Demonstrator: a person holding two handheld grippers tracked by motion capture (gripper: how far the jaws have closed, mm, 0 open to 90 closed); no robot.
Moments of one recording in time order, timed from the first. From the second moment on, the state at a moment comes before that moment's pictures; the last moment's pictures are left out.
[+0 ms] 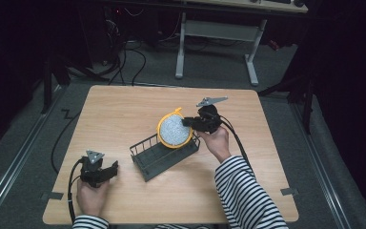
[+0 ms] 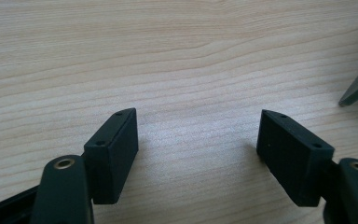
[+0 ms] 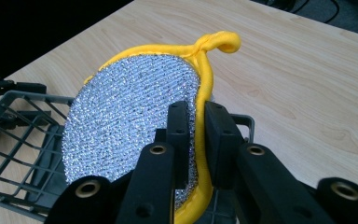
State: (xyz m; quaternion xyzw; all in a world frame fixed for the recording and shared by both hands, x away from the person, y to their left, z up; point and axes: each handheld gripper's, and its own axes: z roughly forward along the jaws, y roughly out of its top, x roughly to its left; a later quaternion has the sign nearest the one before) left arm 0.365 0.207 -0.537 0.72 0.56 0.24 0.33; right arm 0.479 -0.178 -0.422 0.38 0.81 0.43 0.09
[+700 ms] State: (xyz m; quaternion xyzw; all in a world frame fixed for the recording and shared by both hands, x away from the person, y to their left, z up) left arm 0.365 0.207 -0.537 0.72 0.56 0.24 0.33; right arm 0.476 -0.178 -0.433 0.37 0.84 0.39 0.07
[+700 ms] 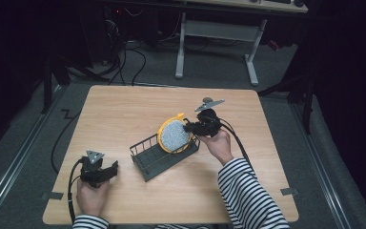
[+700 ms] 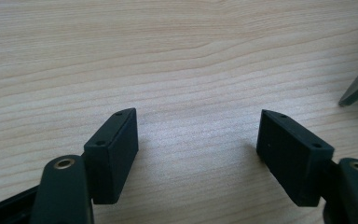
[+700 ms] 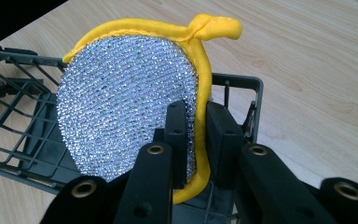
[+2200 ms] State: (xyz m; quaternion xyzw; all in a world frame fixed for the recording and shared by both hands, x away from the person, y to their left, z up) left arm 0.365 0.207 -0.537 0.72 0.56 0.24 0.33; right arm 0.399 -0.296 -0.406 0.43 0.77 0.45 0.16
